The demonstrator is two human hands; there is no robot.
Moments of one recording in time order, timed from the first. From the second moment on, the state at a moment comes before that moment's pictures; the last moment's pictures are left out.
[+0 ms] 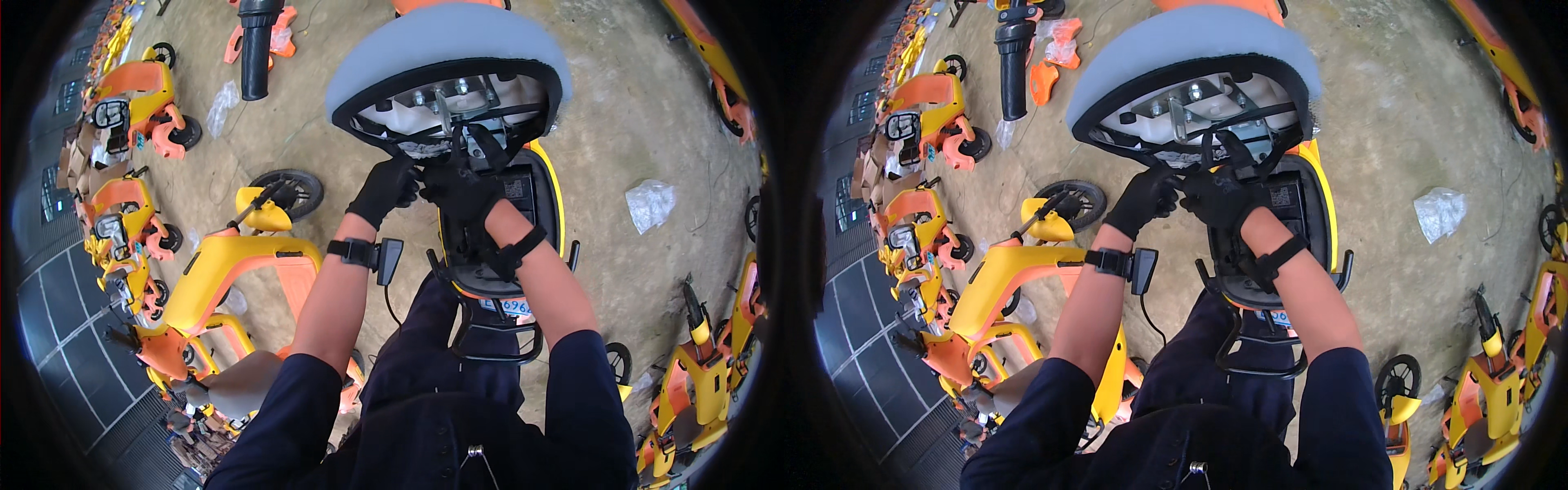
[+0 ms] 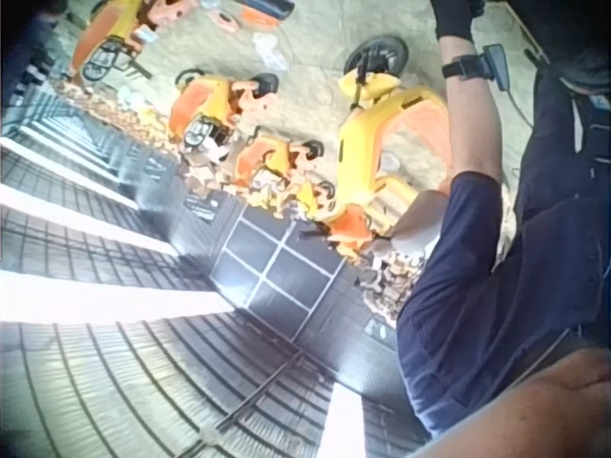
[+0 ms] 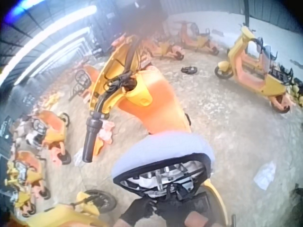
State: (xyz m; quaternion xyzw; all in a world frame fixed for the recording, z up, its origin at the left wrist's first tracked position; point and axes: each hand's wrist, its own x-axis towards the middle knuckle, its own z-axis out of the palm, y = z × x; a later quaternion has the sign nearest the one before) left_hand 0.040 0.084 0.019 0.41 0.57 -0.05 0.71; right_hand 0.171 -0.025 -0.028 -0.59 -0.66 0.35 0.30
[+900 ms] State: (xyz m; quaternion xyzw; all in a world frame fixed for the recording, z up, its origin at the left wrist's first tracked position) left_hand 0.034 0.017 0.023 0.57 0.31 0.14 0.75; right_hand 0.198 -0.096 0.003 -0.80 -0.45 0.14 0.37
